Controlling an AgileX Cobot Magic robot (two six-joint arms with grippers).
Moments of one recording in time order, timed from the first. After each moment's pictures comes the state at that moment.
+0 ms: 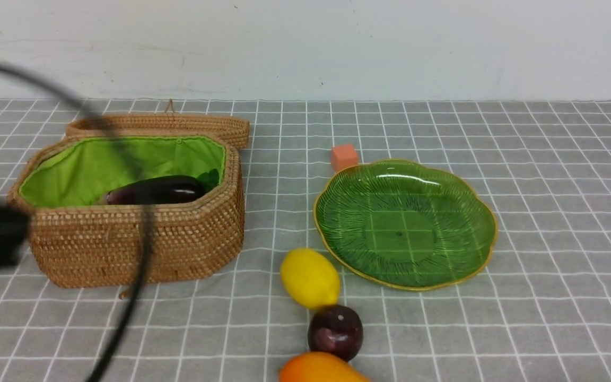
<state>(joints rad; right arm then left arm) -0.05 -0.01 0.02 -0.12 0.39 0.13 -0.28 0.76 -0.95 -0.02 0.94 -0.10</state>
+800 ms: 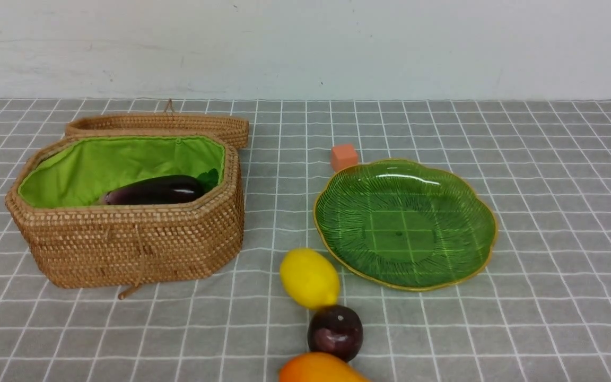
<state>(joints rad) -0.05 -0.01 0.02 -0.12 0.39 0.13 -0.28 0.25 -0.35 0.16 0.66 -0.34</state>
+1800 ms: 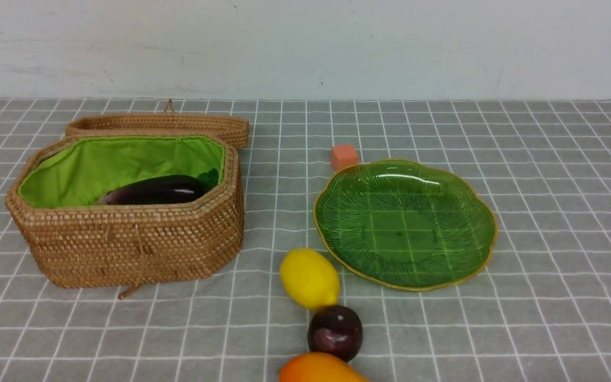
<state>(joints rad) -0.05 -0.01 0.02 -0.12 0.39 0.13 -0.04 -0.01 0.03 0.12 0.40 -0.27</state>
